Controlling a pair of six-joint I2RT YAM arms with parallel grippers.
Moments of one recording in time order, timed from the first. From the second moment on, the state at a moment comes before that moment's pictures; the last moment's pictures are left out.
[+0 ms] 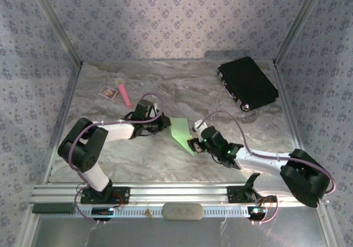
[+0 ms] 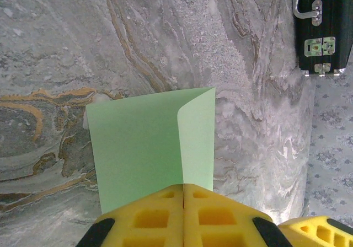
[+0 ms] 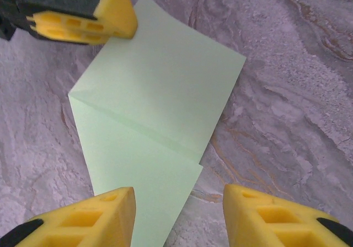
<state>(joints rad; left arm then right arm) -0.56 1.66 0.74 0.21 0.46 -0.94 0.87 1.23 0.41 0.18 0.14 0.19</state>
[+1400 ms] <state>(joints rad) -0.56 1.66 0.75 0.20 0.47 -0.95 1.15 1.55 0.47 0.33 0.59 -0.10</state>
